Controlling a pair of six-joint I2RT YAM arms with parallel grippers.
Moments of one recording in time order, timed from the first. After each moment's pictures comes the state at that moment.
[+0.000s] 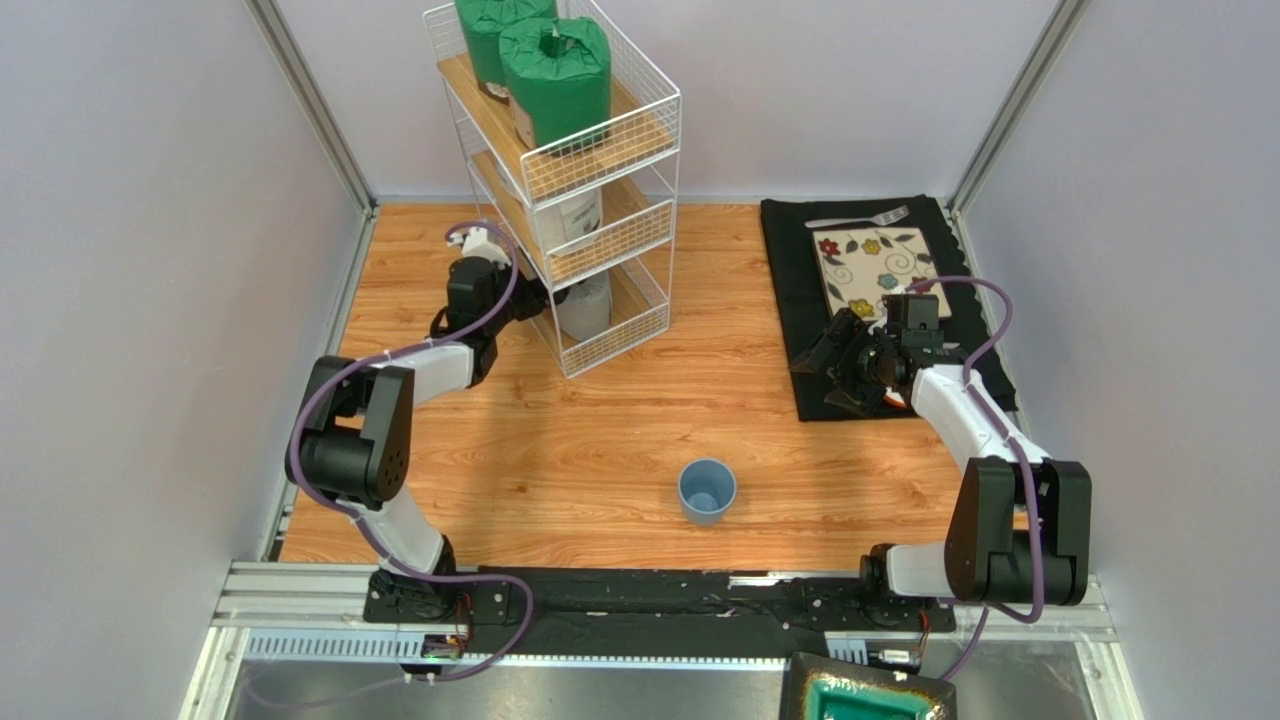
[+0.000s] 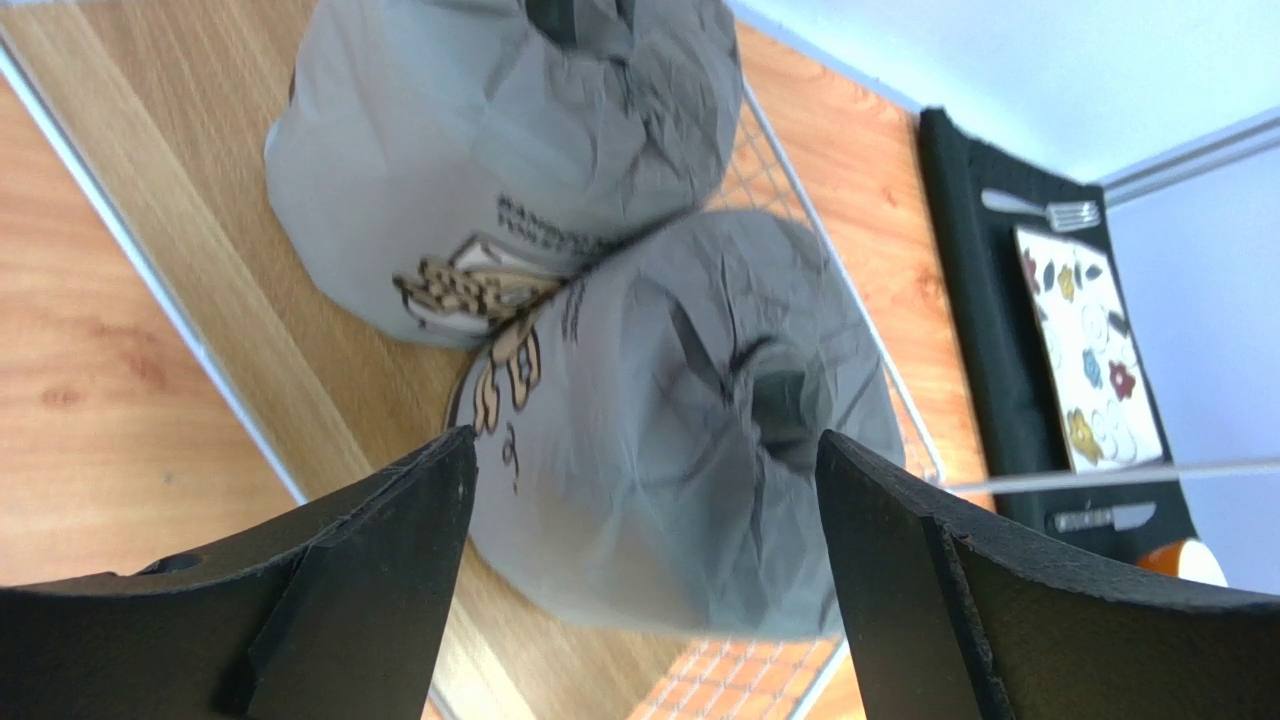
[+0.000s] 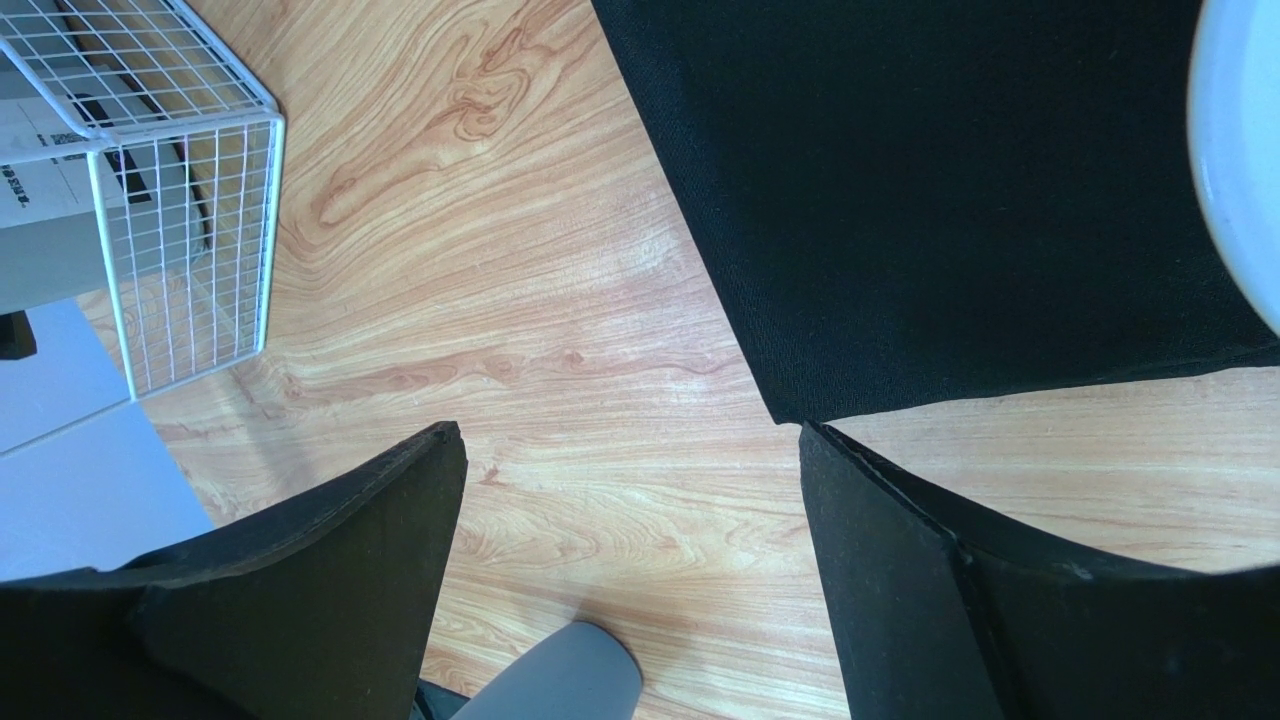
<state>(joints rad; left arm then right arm) -0.18 1.70 0.86 0.57 0.17 -0.63 -0.04 1.35 0.81 -0.41 -0.37 0.63</state>
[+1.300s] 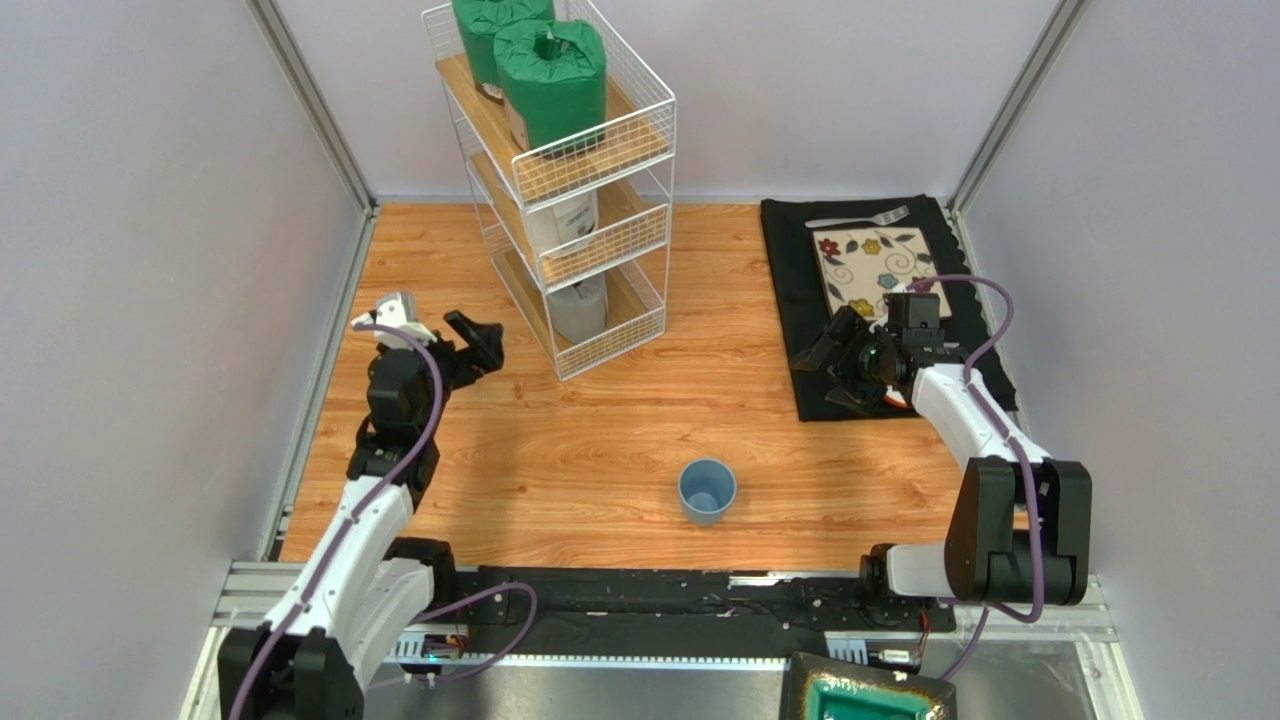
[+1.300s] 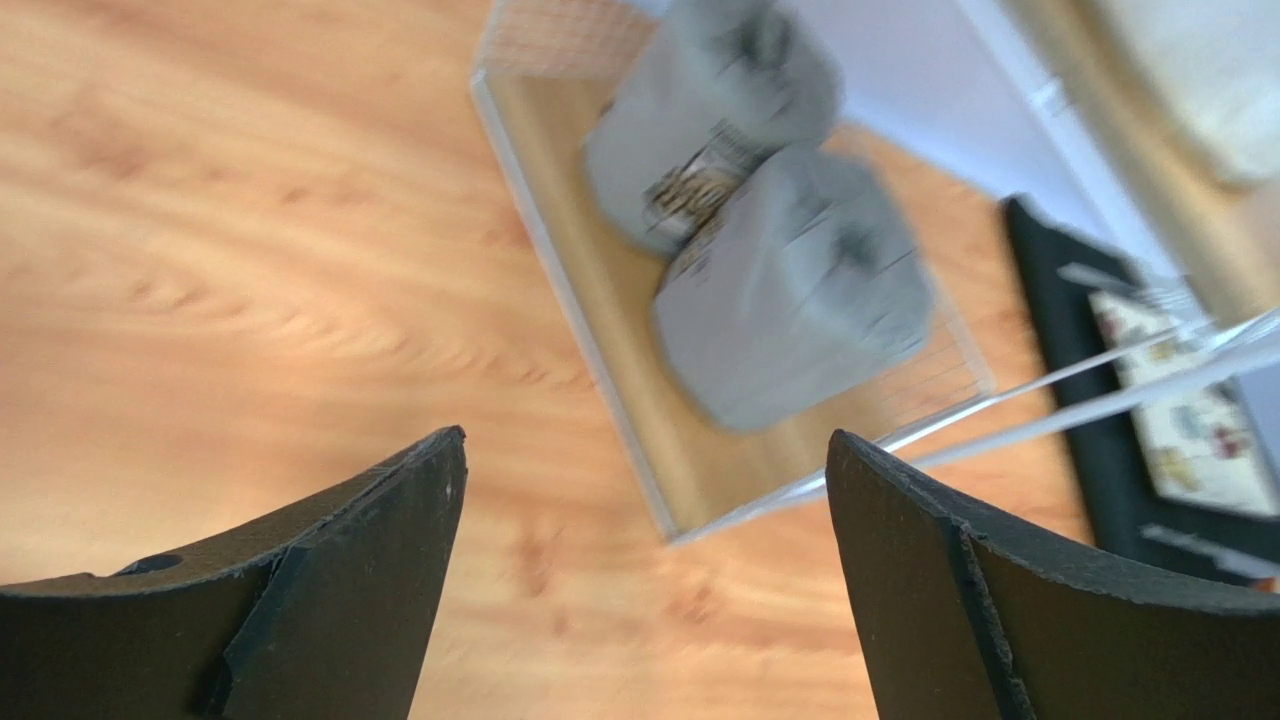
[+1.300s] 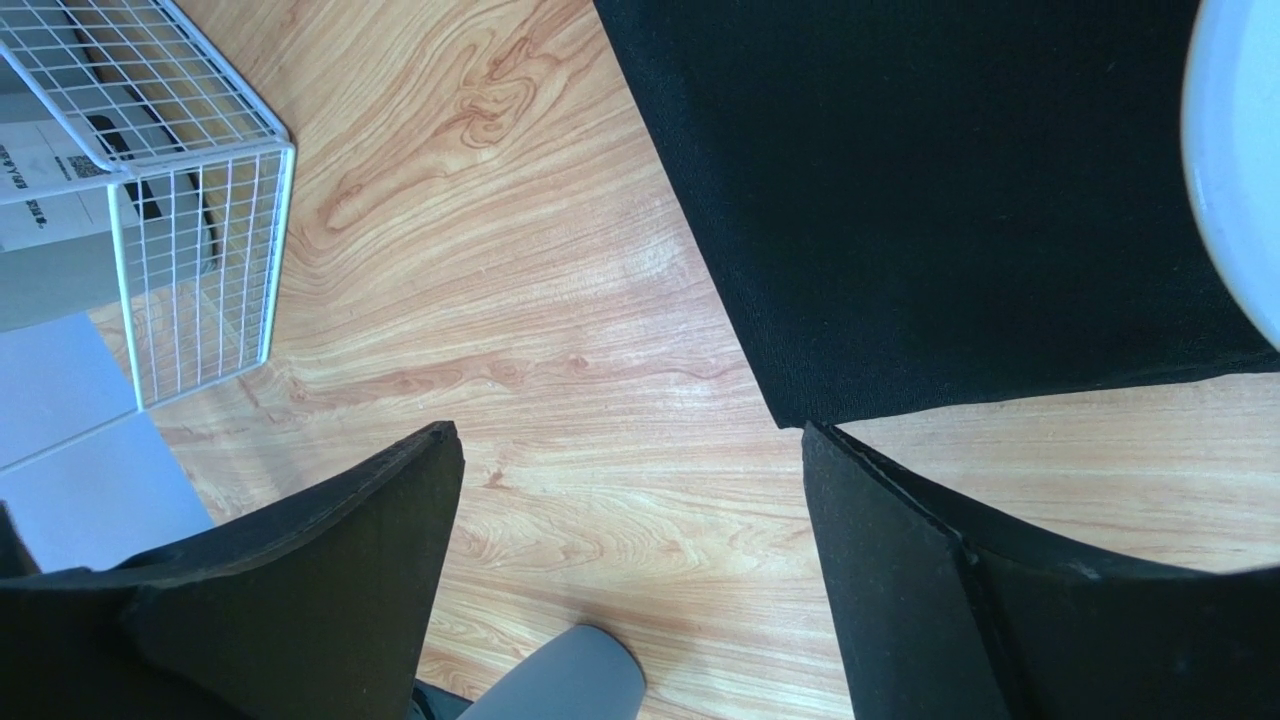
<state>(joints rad) -0.09 0.83 0.43 0.24 -0.01 -0.52 -0.04 1.35 0.82 -0.41 -0.37 0.63</state>
